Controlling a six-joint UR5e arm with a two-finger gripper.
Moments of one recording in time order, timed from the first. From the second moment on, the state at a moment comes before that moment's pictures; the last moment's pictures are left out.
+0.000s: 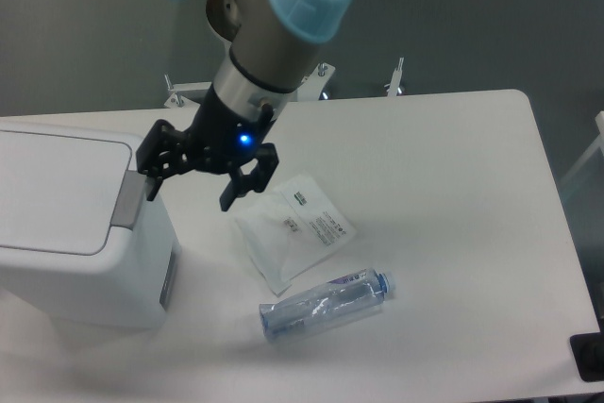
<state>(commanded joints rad) 2.33 -1.79 -1.42 -1.37 0.99 0.14</state>
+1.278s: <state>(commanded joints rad) 2.32 -1.80 -1.48 -1.32 0.99 0.15</state>
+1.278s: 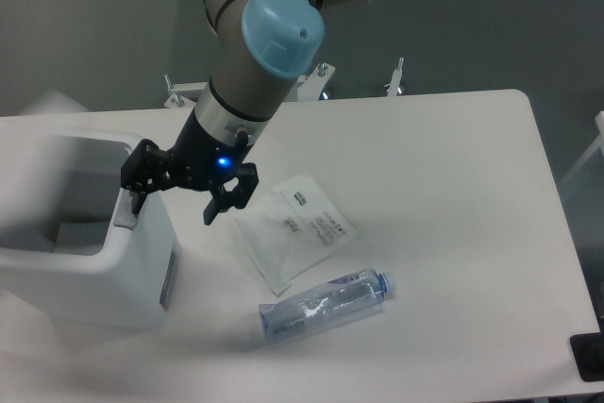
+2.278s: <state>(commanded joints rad) 2.53 -1.81 -1.40 -1.28 1.04 0.36</state>
